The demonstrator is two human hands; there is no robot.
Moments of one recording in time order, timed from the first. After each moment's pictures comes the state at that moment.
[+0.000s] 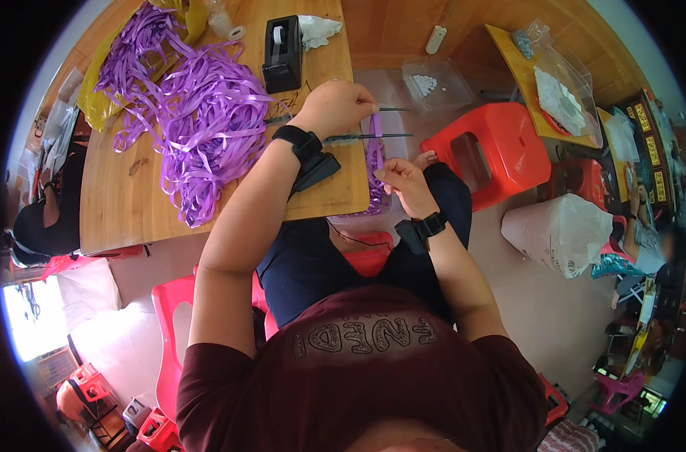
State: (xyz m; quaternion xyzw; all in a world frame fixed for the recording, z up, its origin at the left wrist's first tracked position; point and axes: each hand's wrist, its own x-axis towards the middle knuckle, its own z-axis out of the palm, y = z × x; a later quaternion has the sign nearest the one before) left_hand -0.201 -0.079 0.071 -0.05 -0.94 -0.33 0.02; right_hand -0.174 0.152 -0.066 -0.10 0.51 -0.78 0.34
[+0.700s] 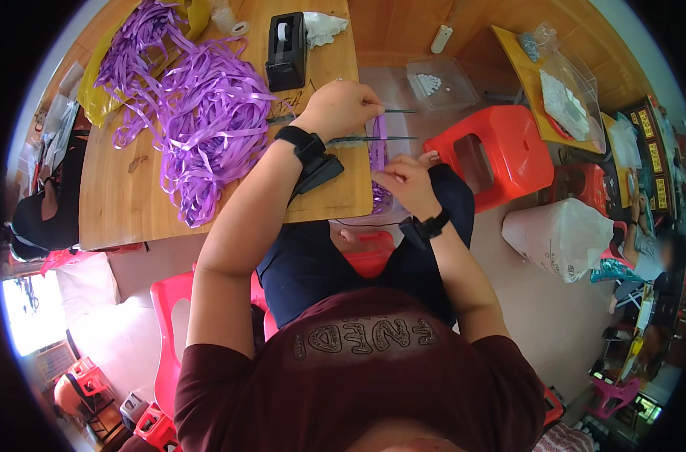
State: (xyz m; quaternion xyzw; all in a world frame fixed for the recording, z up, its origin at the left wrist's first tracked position) left_hand -0.202 -0.079 0.069 -0.06 -0.94 -0.33 0.02; right_hand -0.179 0.144 -0.049 -0.35 0.75 -0.57 0.01
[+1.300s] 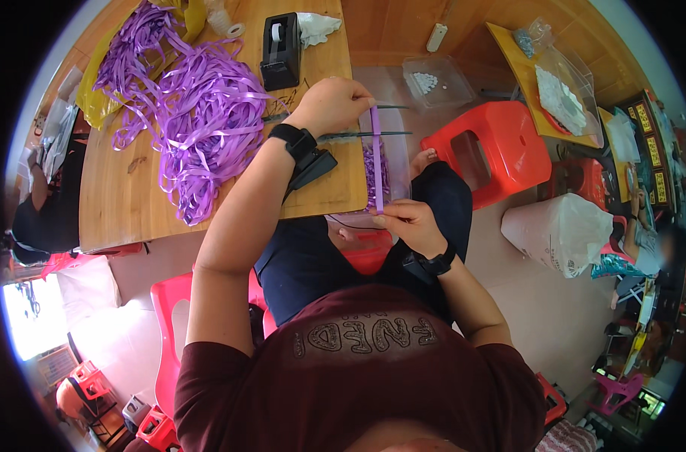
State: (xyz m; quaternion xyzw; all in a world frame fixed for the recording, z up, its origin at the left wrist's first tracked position) left_hand -0.199 -0.080 0.073 -0.05 -0.94 -0.34 0.02; right_hand -0.110 0.186 -0.022 -0.34 0.70 -0.61 0.18
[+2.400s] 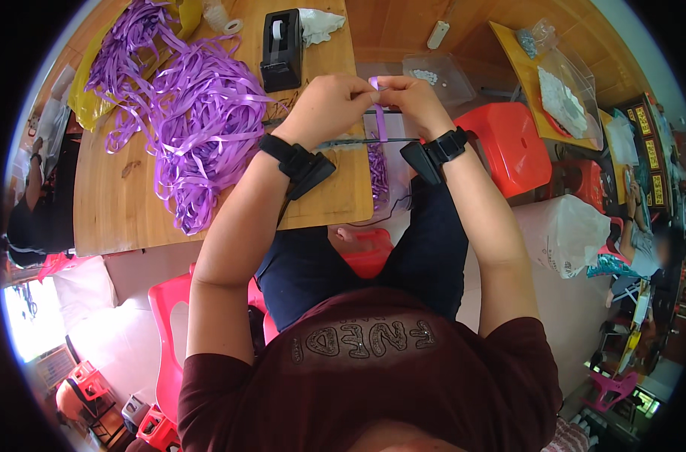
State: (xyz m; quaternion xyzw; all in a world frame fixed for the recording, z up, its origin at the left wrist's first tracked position) left_hand -0.188 -0.083 0.093 -0.03 -0.91 -0.41 0.06; right_hand -0.298 0.090 0.033 -0.18 0.70 -0.65 0.25
